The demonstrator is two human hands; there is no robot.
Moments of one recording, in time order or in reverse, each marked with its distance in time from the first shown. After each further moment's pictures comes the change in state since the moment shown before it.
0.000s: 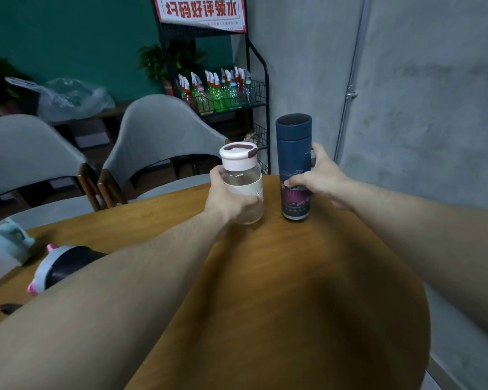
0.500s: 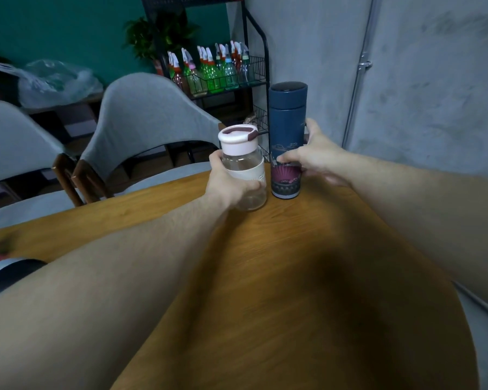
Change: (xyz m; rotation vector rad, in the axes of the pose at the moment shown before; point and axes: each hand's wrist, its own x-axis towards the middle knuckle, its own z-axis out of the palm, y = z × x) left_hand 0.068 -0.026 0.038 0.056 0.015 -0.030; right_hand 0.079 0.028 0.006 0.053 -0.067 0.038
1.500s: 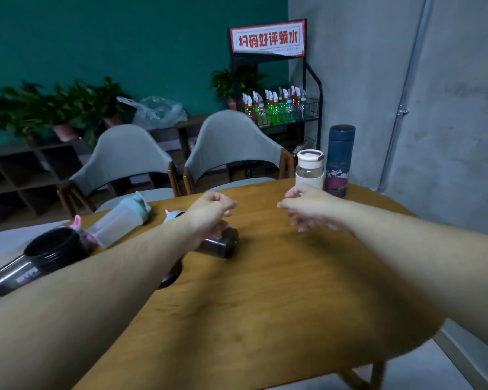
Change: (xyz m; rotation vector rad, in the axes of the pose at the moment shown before) left_hand -0.220 0.040 -0.207 0.006 -0.008 -0.280; right_hand -0.215 -0.093 0.102 -0.280 -0.291 0.104
